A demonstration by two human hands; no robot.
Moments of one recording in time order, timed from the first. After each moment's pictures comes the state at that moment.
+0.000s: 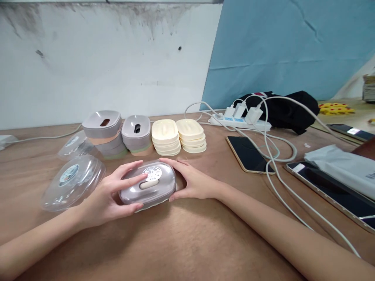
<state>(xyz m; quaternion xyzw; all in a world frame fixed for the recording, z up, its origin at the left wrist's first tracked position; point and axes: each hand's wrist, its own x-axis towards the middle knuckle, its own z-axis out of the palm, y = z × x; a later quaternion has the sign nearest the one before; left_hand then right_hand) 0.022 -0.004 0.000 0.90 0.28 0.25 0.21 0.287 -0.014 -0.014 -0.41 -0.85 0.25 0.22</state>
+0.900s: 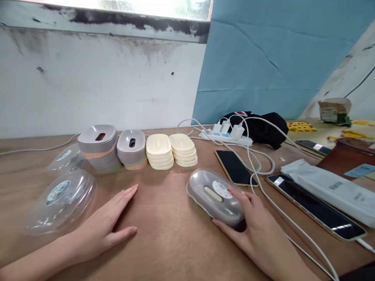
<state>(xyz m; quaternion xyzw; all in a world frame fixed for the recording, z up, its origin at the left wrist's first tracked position) 0.013 -0.008 -0.032 0.92 0.32 0.12 0.17 0.354 -0.124 -0.027 -0.70 -0.67 -0.09 0.25</state>
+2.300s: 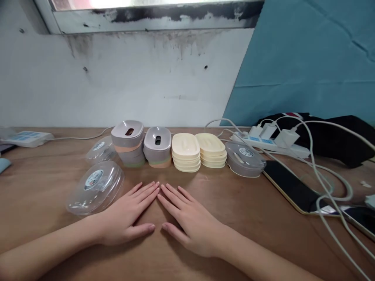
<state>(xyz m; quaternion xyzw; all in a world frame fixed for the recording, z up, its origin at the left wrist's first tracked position) 0.013 -0.003 -0.005 0.94 0.31 0.01 0.15 0.232 -0.030 -0.014 -0.38 -0.91 0.14 0.07</state>
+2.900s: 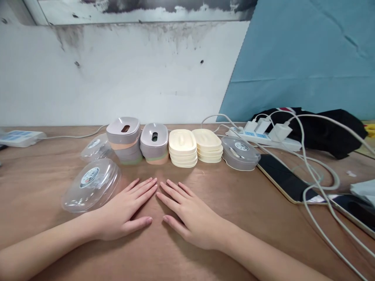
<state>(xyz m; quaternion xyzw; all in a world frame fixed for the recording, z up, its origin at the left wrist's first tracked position) 0.009 0.001 -0.010 0.95 0.29 0.03 0.13 0.236 -0.032 -0.011 -0.40 -0.91 0.14 0.06</state>
